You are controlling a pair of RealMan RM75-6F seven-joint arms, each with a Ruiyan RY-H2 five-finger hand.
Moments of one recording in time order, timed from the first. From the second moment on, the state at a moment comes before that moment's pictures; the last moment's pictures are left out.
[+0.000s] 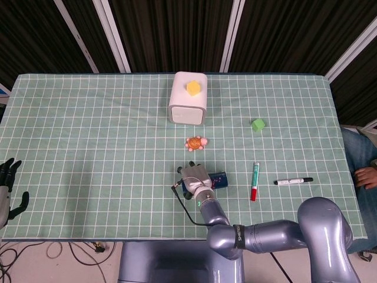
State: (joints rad) left arm -0.08 -1.10 -0.07 -1.71 1.36 1.44 0.10; right arm 1.25 -1.69 0.33 -1.70 0.02 1.10 -0.95
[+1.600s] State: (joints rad) left arm -0.08 -1.10 -0.07 -1.71 1.36 1.44 0.11; right arm 1.28 -1.67 0.32 -1.72 0.02 1.11 -0.94
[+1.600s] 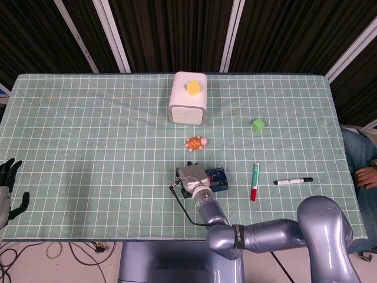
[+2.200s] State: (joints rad) left arm -0.08 -1.10 -0.07 -1.71 1.36 1.44 0.11; right arm 1.29 -1.72 0.29 -1.65 -0.02 1.11 -0.96
